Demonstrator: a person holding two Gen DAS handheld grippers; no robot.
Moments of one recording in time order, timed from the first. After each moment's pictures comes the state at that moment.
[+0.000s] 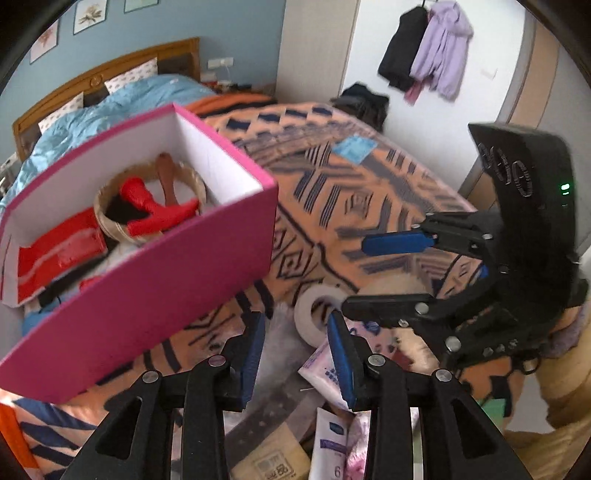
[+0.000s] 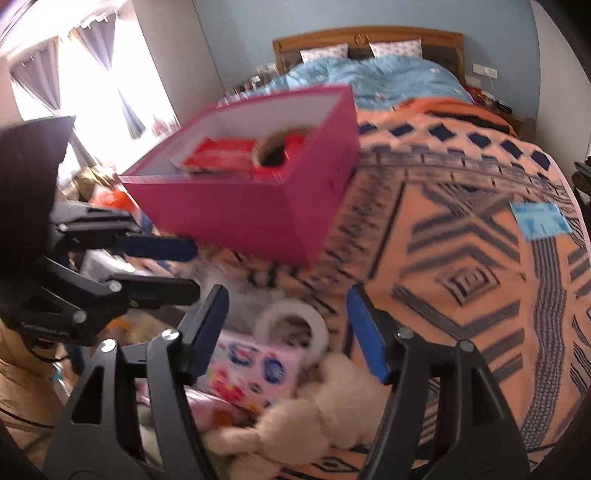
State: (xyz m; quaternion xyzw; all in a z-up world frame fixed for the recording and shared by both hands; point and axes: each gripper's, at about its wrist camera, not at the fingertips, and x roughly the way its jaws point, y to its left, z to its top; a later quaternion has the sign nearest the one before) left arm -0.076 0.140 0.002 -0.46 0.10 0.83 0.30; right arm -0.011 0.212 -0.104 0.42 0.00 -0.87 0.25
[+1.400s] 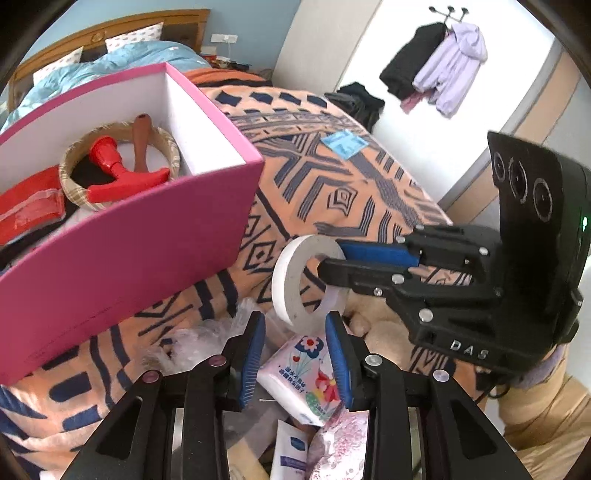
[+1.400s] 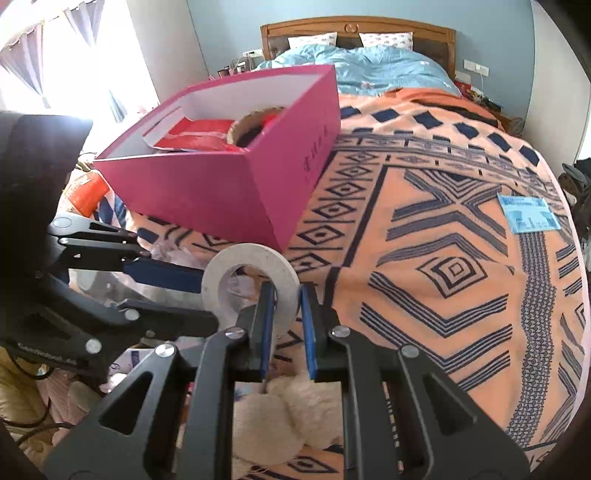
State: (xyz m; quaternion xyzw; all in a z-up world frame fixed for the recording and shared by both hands) left arm -0.076 0.123 0.003 -0.49 0.00 0.80 0.34; right arm -0.009 0.213 -0.103 0.41 0.02 -0.88 0.22
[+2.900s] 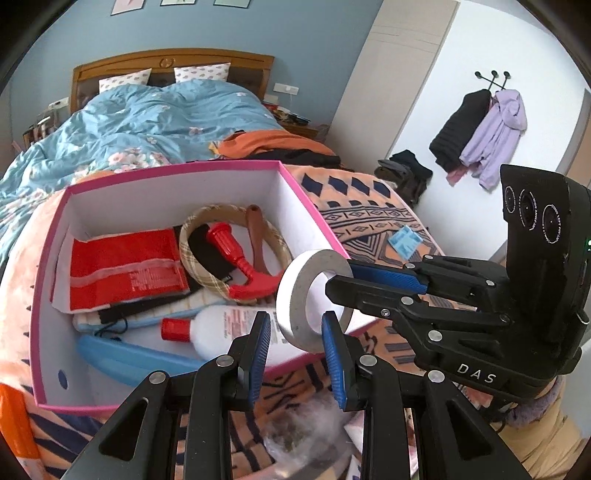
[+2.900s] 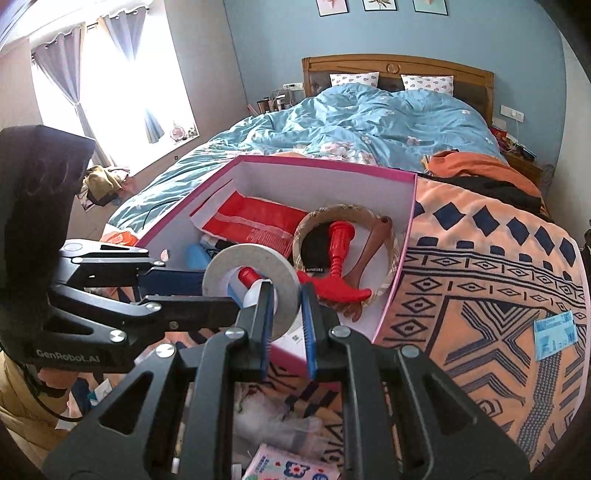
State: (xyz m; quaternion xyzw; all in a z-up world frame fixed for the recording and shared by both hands) left arm -0.134 0.051 0.066 -0.42 -0.05 0.87 0.24; right arm -0.080 0.142 -0.029 0.36 0.02 -0.89 0.29
